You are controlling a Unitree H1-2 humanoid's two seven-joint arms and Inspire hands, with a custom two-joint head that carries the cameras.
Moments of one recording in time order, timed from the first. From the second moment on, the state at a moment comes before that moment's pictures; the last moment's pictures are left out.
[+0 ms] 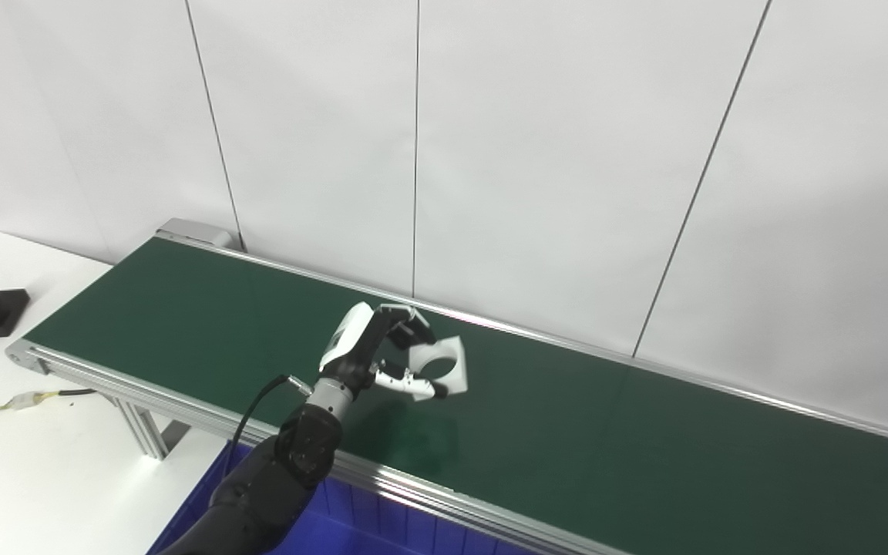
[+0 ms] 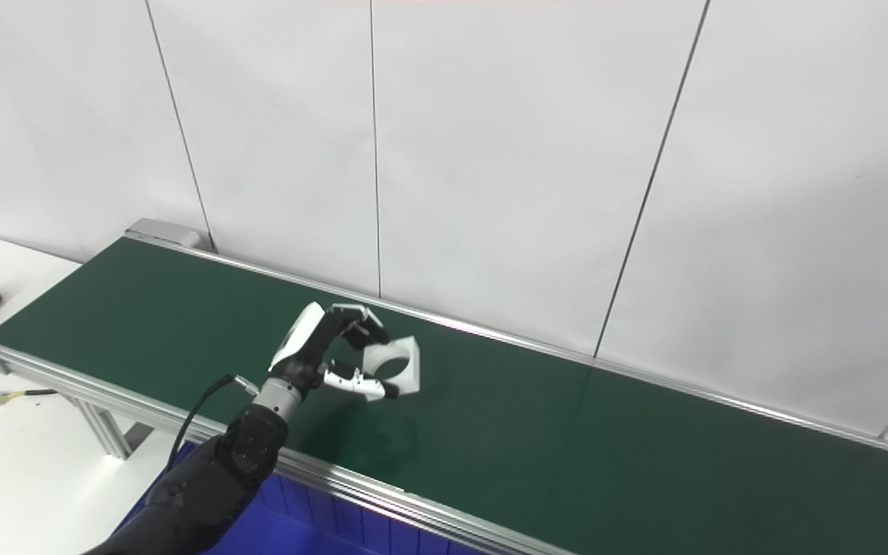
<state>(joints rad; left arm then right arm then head) -0.45 0.30 -0.09 0.62 0.19 -0.44 0.20 0.12 -0.12 0.40 0.34 -0.21 -0.42 -0.41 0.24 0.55</state>
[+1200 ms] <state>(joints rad) -0.08 0.32 -0.08 -0.05 -0.48 -0.13 -0.50 0.17 -0.12 0.39 0.29 -0.23 -0.42 -0.37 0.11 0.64</state>
